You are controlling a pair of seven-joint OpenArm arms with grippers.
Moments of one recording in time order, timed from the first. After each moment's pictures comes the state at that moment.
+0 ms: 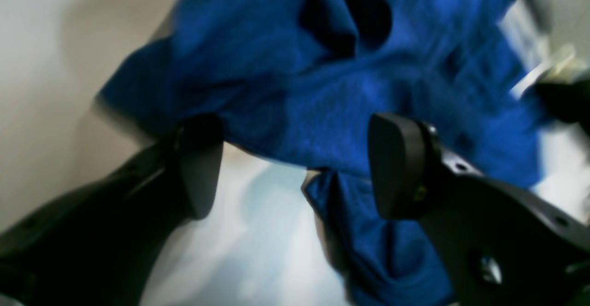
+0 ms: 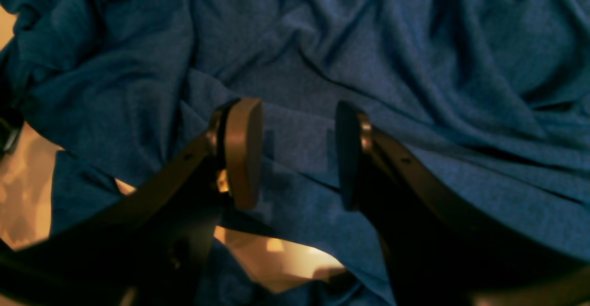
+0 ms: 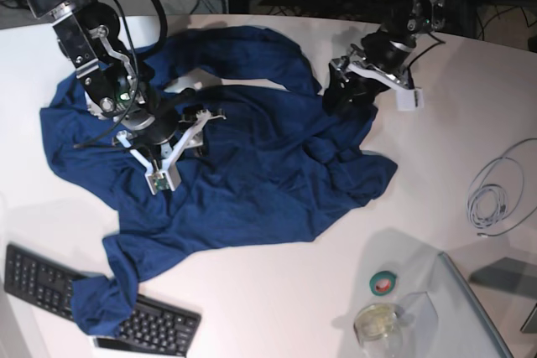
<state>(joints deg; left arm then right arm) 17.2 -4.9 -15.4 68.0 -37.7 -30.0 18.5 -1.9 14.9 -25.7 85.8 25.7 -4.7 -33.5</state>
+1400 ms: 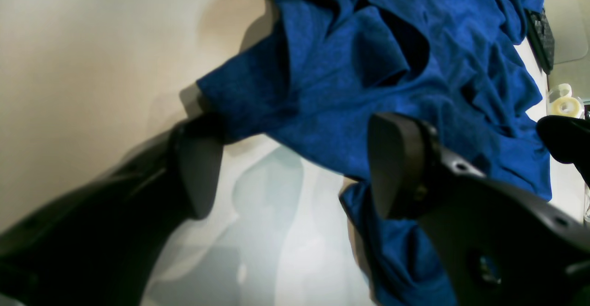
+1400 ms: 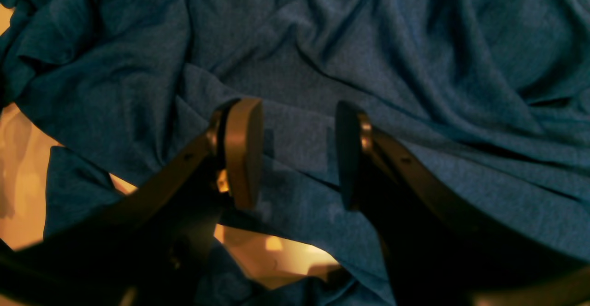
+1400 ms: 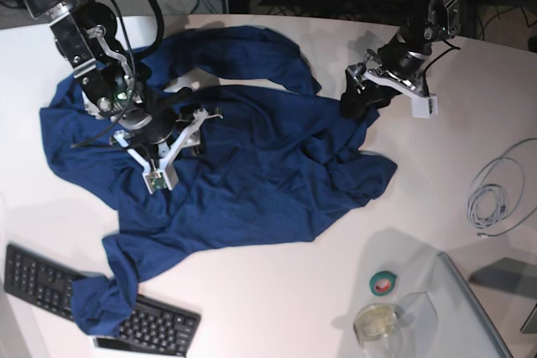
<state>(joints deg) 16.1 -6.1 -18.6 70.6 -36.6 -27.3 24.4 -2.0 15.7 -25.7 85.8 25.9 -4.7 -33.6</state>
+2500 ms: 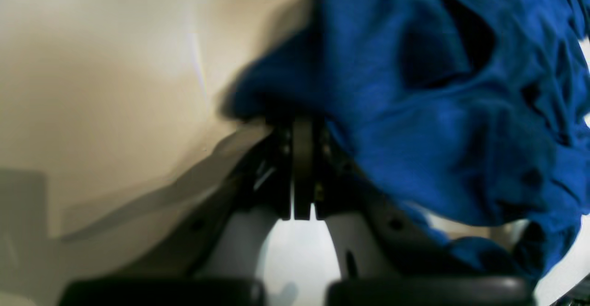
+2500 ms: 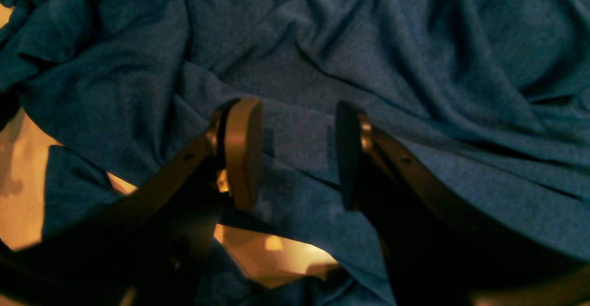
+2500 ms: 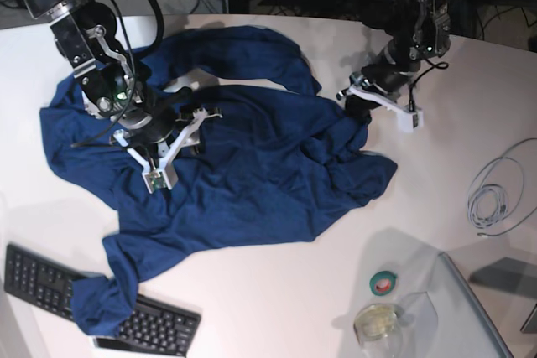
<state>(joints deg) 13.0 -6.5 -11.7 73.1 -34.8 -17.3 27.5 -2.0 15.8 -25.7 85.5 25.9 -4.7 -33.5</state>
